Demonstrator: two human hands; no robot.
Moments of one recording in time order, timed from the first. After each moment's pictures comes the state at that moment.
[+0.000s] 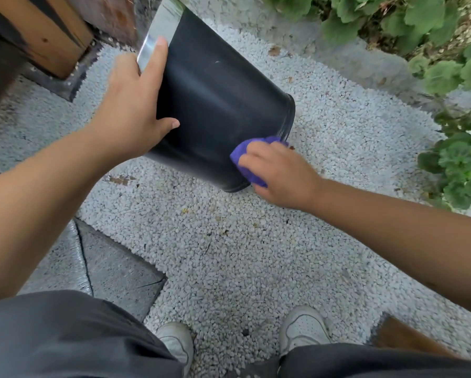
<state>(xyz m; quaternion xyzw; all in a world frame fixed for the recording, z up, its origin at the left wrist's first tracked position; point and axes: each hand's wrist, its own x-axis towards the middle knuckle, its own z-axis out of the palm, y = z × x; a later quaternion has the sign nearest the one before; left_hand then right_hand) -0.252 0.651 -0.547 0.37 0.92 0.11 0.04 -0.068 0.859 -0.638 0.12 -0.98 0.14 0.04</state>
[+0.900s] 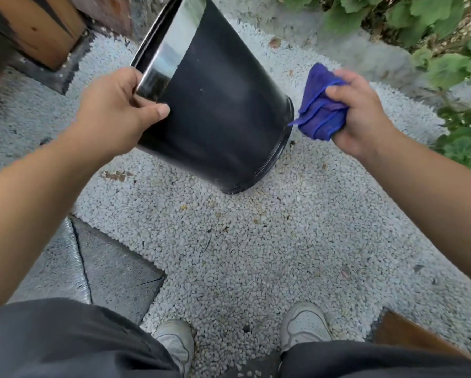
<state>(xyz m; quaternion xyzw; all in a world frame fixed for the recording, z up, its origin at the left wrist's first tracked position) -0.247 0.631 -0.550 0.21 0.91 0.34 0.14 -0.090 0.953 -0.615 -0.32 -0.49 0.80 0.15</state>
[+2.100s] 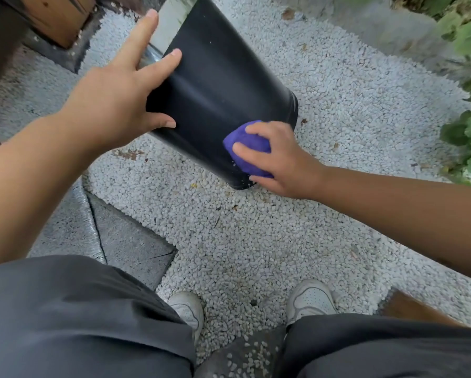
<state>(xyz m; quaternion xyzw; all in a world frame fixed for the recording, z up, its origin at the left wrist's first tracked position) -0.243 0.604 -0.543 0.46 0.89 0.02 0.03 -0.047 0.841 -0.663 0.19 -0.95 0.23 0.12</state>
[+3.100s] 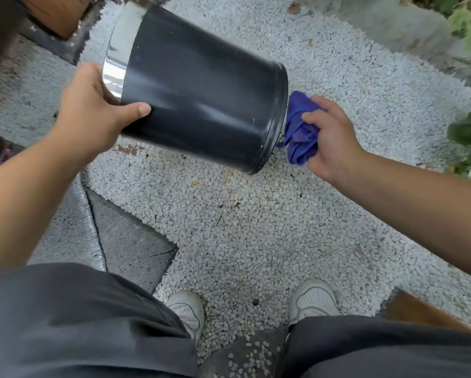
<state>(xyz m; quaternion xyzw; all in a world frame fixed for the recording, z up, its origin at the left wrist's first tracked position) -0.243 0.563 -0.575 0.16 0.94 0.29 0.12 -0.060 0.857 -0.631 -0.46 -0.40 0.79 0.08</state>
